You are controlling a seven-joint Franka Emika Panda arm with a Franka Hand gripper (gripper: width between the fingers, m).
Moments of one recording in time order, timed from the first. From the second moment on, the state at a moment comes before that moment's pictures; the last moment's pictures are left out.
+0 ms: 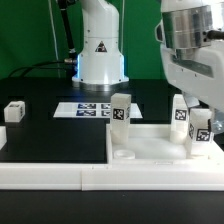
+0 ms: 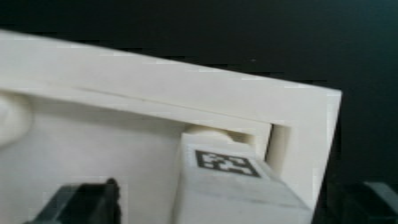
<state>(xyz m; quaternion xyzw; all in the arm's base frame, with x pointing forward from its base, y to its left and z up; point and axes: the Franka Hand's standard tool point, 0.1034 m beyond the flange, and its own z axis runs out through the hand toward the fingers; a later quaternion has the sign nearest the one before) 0.622 0.122 0.081 -0.80 0.59 0.06 0.08</state>
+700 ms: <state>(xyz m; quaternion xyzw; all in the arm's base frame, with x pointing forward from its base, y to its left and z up) 0.621 0.119 0.074 -0.98 0.17 0.01 0.04</state>
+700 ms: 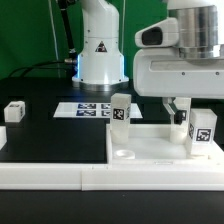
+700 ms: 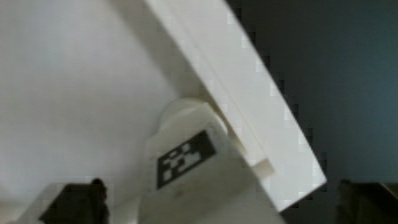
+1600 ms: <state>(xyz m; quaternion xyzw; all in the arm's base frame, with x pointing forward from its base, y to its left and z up) 0.625 0.118 0.071 -0.97 0.23 -0.01 0.02</state>
